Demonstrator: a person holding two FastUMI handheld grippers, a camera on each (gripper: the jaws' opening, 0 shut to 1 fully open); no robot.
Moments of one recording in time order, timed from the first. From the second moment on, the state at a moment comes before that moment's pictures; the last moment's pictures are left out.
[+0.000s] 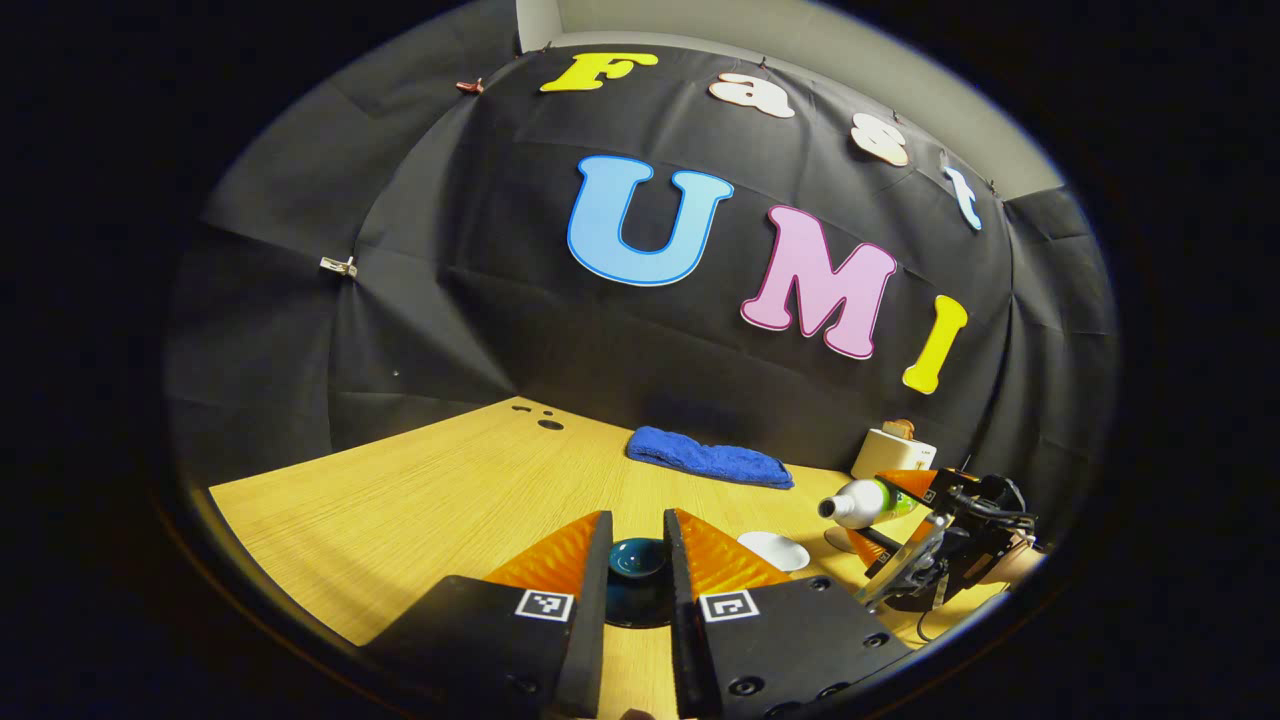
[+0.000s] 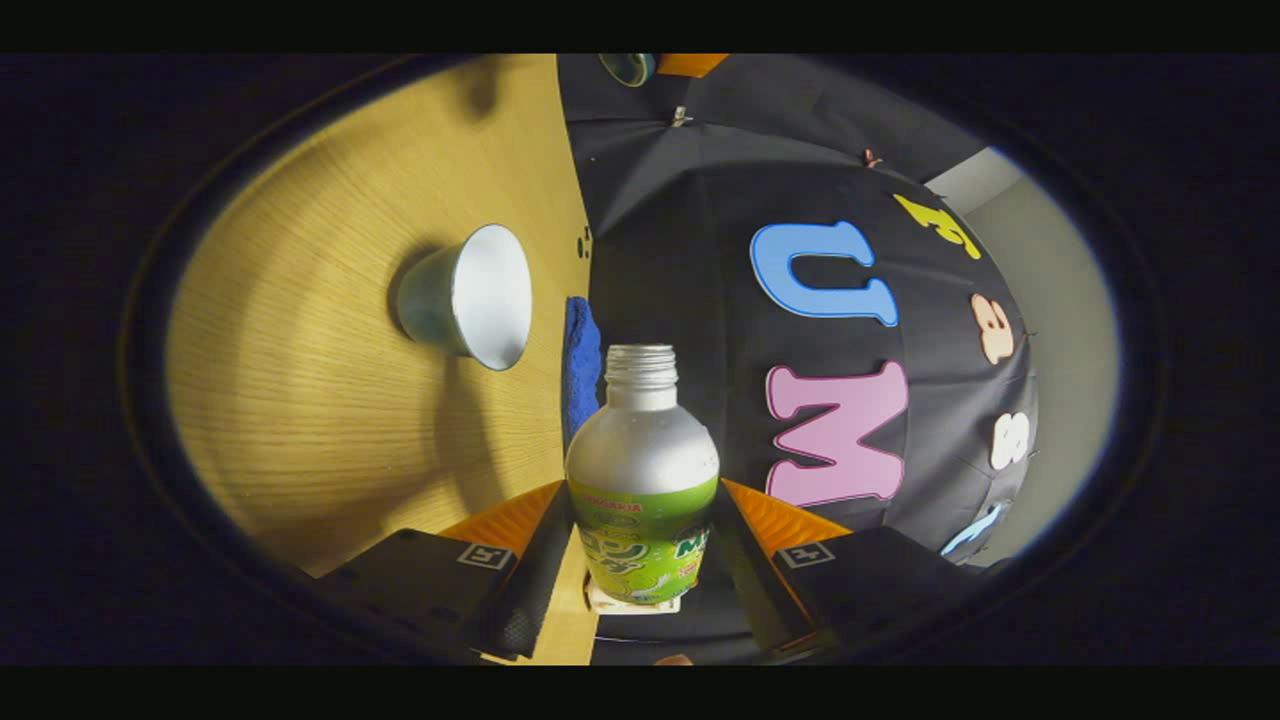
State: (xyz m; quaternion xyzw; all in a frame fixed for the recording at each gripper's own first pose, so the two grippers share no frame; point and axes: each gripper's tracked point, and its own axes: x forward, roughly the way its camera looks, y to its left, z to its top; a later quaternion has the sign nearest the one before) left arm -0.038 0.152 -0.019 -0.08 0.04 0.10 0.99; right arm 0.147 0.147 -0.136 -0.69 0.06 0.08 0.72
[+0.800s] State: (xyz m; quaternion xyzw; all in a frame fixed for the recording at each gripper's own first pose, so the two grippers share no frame) left arm -0.040 0.155 -0.021 -0.08 0.05 0.10 0.99; right arm 0.151 0.151 -0.142 -0.77 0.05 0.11 0.63
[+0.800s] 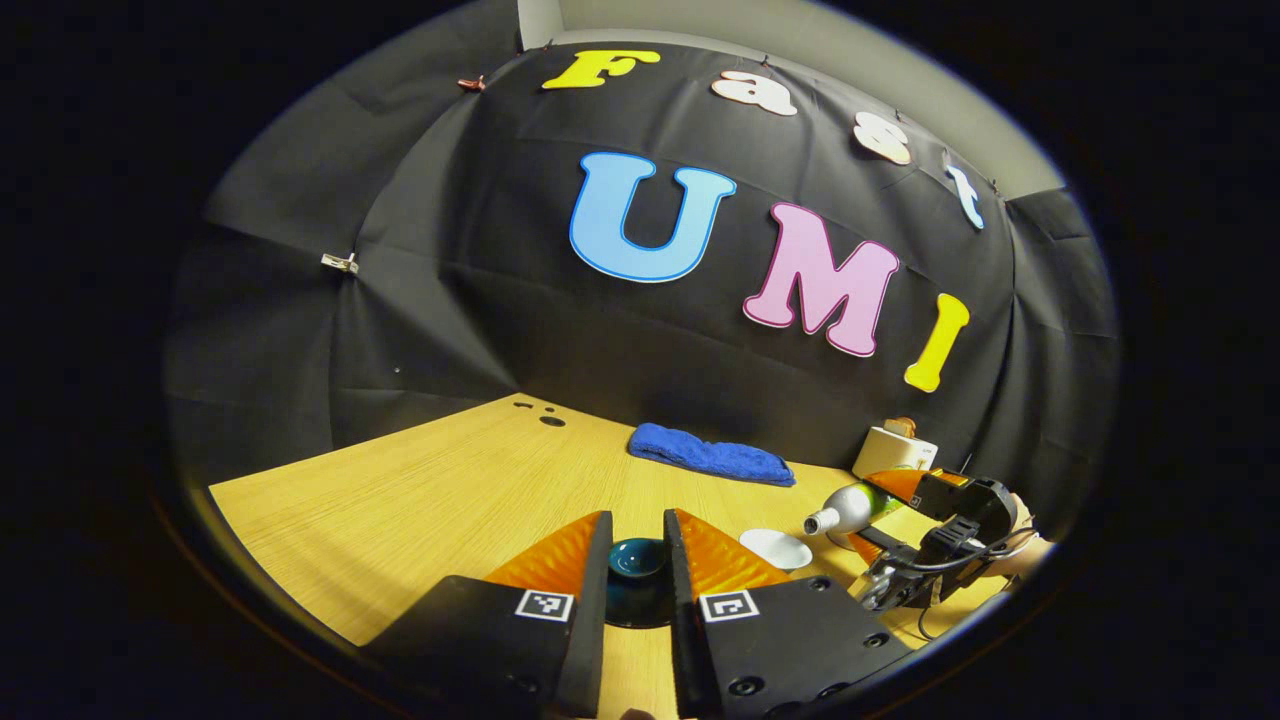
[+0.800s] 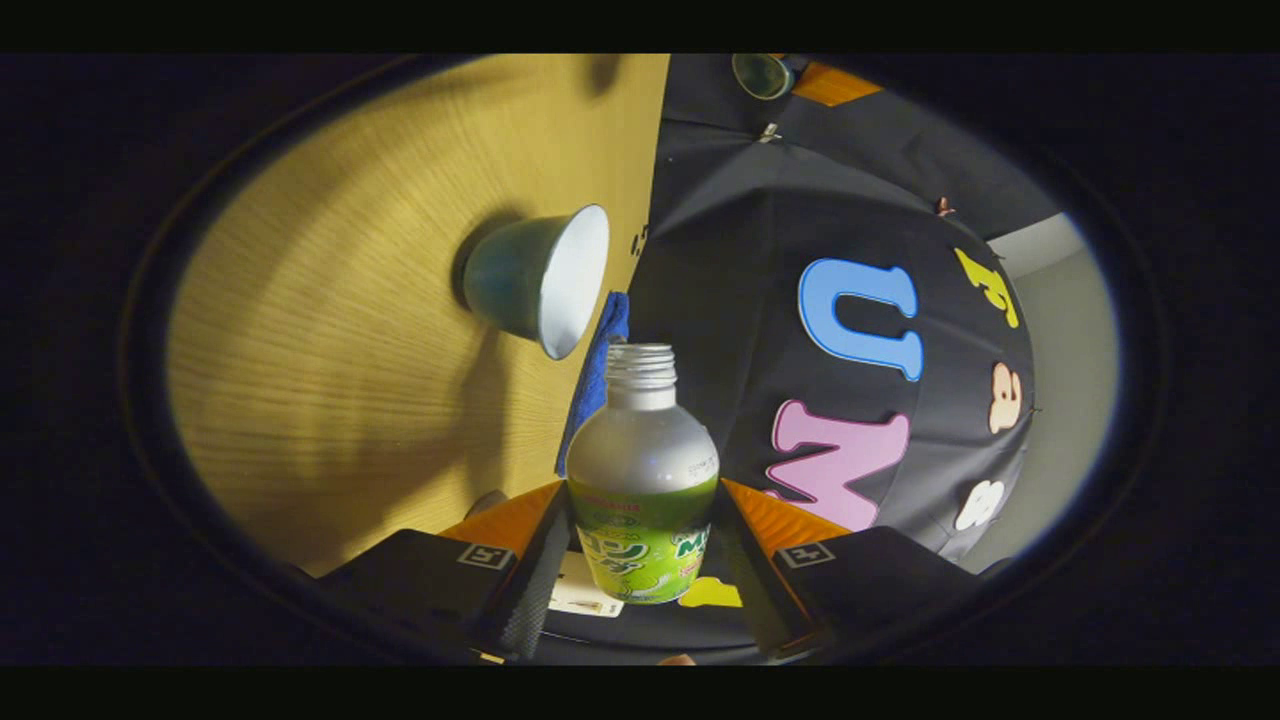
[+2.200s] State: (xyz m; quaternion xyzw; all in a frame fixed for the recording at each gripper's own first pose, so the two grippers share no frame) left arm -0.038 0.155 -0.024 -0.08 0.05 0.10 0.99; right arm 0.170 0.160 -0.111 -0.84 -0.02 0.09 0.53
